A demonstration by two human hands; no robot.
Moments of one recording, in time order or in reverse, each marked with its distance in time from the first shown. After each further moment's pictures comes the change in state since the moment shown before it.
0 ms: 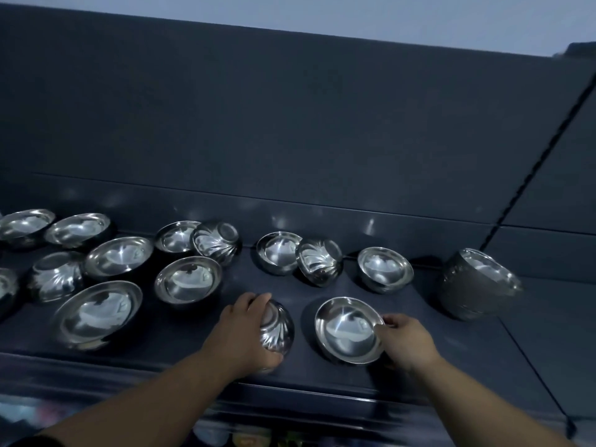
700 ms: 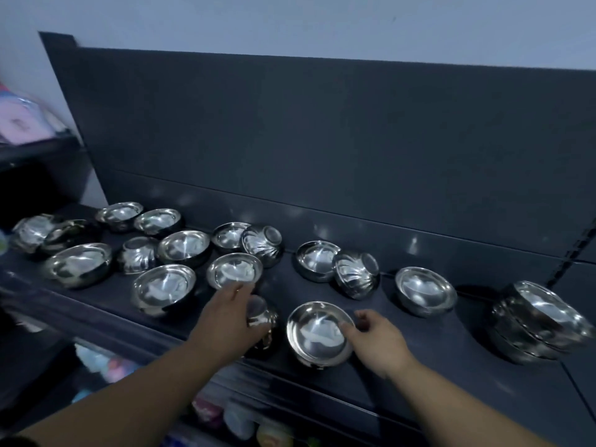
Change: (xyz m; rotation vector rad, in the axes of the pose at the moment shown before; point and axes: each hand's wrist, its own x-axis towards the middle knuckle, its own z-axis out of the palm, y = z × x) left_hand -0.046 -0.018 -0.038 0.066 0.276 -0.208; right_hand -0.008 -0.041 0.046 -0.200 -0.255 -0.285
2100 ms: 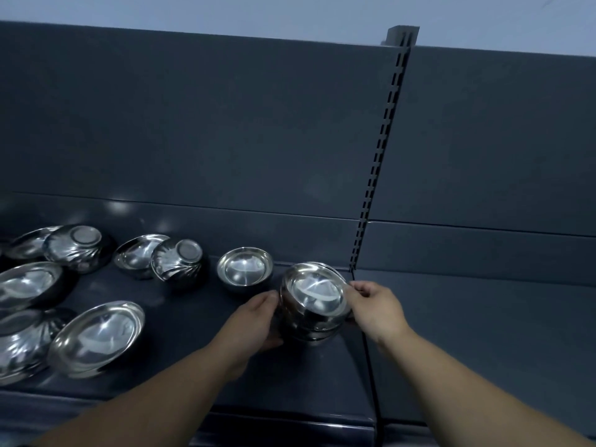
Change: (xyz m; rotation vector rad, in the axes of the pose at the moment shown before) left_hand -0.005 0.335 0.125 -1.133 -0.402 -0.242; right_hand 0.008 0.201 -0.237 0.400 0.314 0.129
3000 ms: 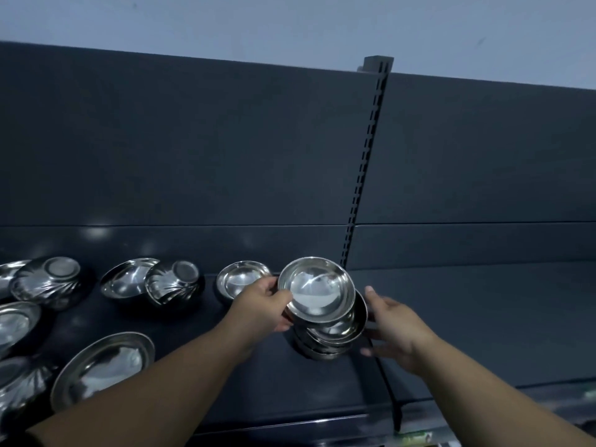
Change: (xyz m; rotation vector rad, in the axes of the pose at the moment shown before) left_hand -0.009 0.049 -0.028 0.173 -0.112 0.124; right_hand -0.063 -0.022 -0.008 0.216 -0.013 0.288
